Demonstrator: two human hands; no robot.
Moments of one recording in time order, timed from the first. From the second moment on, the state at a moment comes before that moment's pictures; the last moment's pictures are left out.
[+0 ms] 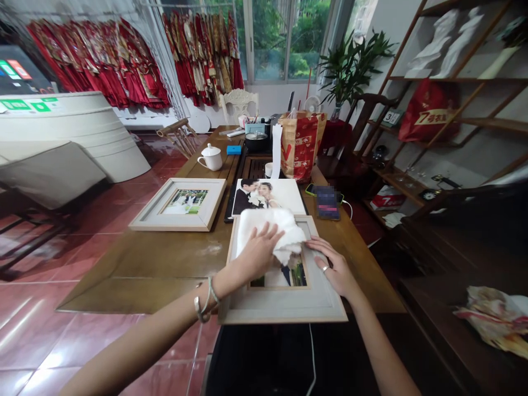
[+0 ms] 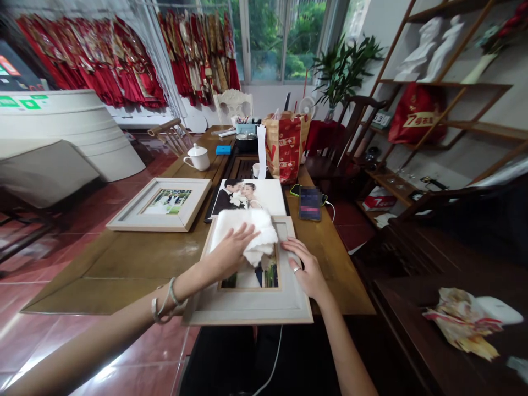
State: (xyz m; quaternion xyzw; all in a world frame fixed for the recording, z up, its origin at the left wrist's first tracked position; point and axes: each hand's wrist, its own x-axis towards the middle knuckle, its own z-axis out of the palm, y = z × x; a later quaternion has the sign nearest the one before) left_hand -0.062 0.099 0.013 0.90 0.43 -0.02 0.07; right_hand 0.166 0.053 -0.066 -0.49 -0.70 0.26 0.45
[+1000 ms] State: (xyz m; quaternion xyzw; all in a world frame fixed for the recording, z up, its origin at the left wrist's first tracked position) left_hand -0.013 -0.026 0.009 0.96 0.27 -0.02 0.12; right_hand 0.170 0.054 -0.067 -0.48 -0.70 0.28 0.45
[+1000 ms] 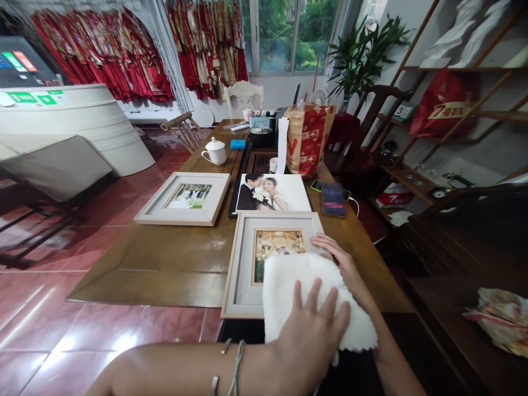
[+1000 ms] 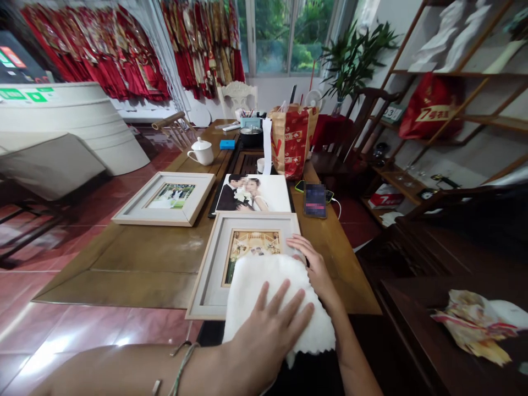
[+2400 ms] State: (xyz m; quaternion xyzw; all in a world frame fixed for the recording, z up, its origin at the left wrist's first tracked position) left_hand -0.111 0.123 0.008 0.87 0.49 0.03 -0.02; right_hand 0.166 0.053 -0.064 -0.49 -0.69 0.26 0.45
